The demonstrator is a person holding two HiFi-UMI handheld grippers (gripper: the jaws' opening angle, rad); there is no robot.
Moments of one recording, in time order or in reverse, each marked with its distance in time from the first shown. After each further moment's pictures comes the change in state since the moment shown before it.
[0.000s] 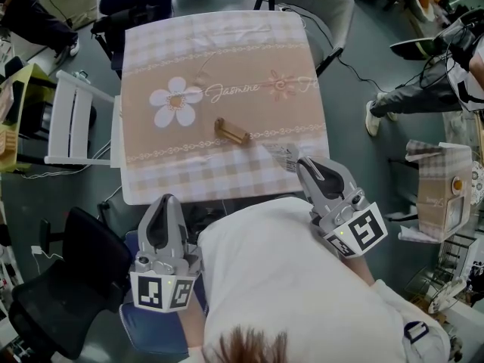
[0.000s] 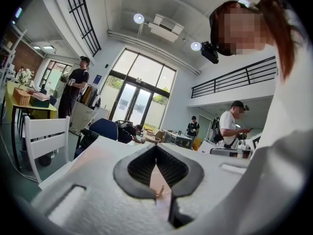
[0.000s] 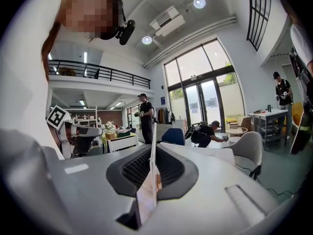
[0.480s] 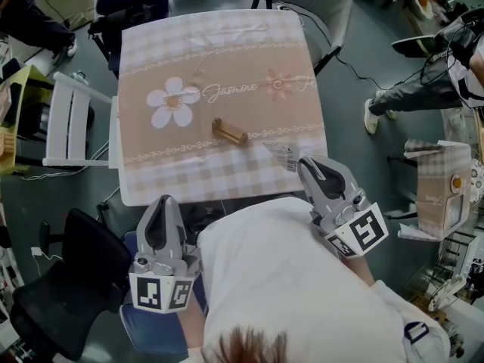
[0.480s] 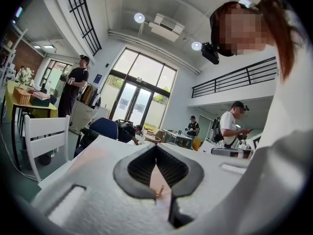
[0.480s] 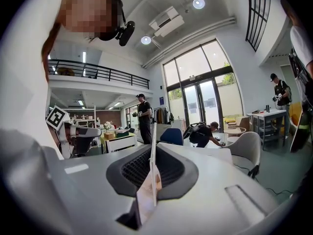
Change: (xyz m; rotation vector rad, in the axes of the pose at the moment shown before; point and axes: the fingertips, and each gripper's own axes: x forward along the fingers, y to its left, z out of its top) left arm 0.003 0.000 -0.002 -0.005 0.008 0.002; right arm -0.004 -0.007 0.000 0.002 0.001 -0.017
